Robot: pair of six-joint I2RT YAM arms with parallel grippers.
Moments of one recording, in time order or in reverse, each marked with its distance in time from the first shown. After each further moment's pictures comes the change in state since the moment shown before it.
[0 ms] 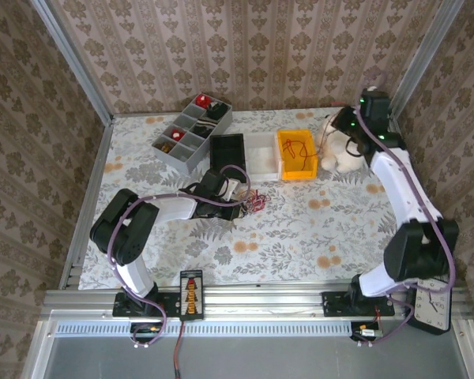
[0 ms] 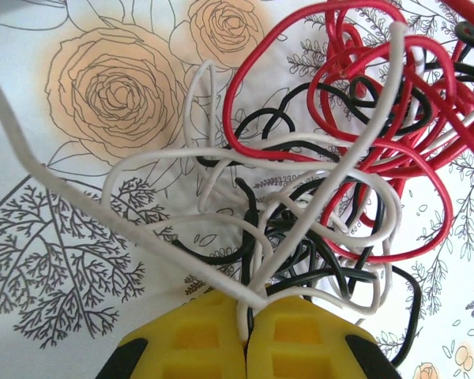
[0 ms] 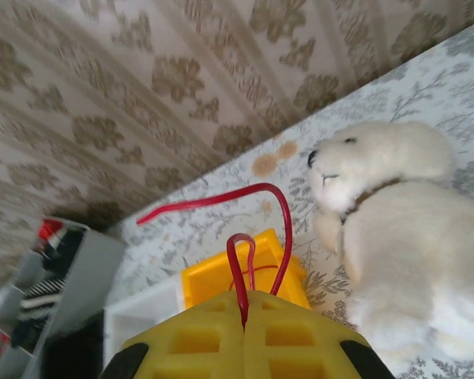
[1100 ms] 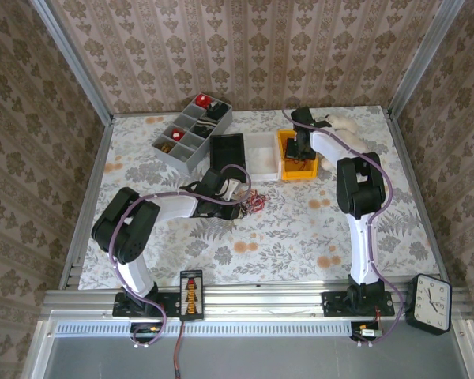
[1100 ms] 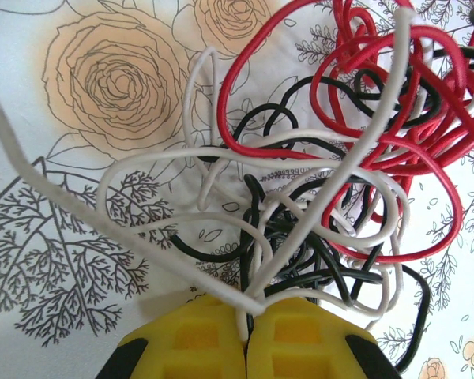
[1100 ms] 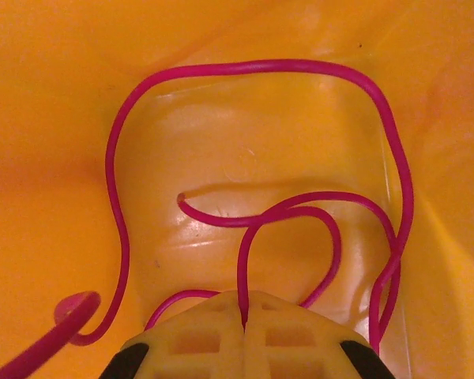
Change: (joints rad) left arm 0.001 0.018 0.027 -0.050 0.003 0.015; right arm 0.183 0.692 0.412 -0.359 0.035 -0.160
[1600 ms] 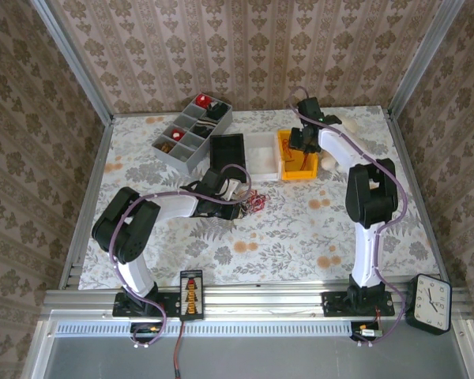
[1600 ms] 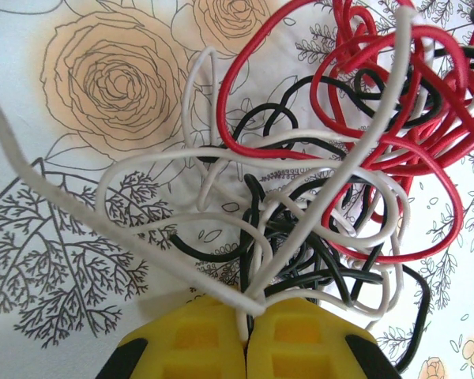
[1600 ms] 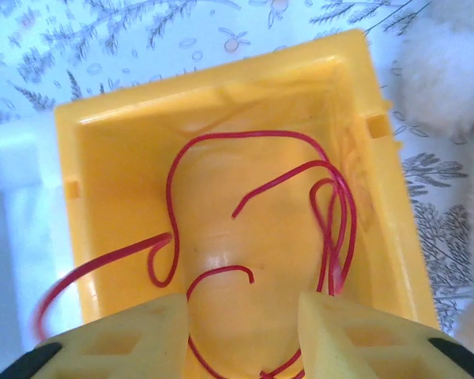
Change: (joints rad) left arm 0.001 0.003 0.005 -0.006 0.003 0.003; right arm -0.005 -0.179 -0.063 0.029 0.041 0.030
